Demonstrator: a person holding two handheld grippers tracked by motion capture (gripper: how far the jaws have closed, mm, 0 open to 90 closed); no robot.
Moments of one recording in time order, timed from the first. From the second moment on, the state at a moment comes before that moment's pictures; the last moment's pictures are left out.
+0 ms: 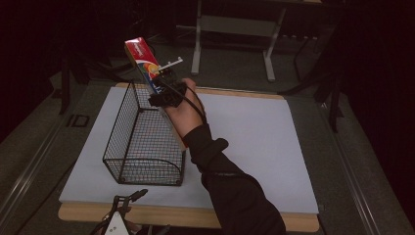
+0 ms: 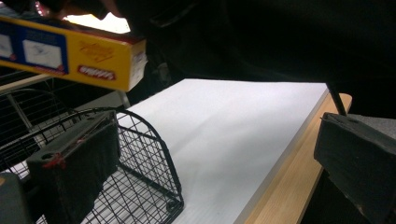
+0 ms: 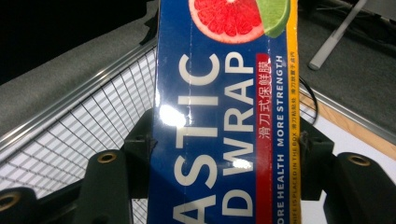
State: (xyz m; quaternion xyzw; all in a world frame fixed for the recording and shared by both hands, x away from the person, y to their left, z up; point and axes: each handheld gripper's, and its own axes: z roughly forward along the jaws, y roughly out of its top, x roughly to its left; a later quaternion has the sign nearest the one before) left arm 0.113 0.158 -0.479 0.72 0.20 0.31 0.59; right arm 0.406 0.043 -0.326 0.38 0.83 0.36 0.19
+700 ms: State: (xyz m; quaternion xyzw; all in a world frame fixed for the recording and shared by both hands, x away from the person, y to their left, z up) left arm 0.112 0.158 -0.479 0.72 0.19 0.31 0.59; right arm 0.400 0.092 -0.367 0.39 0.82 0.39 0.16
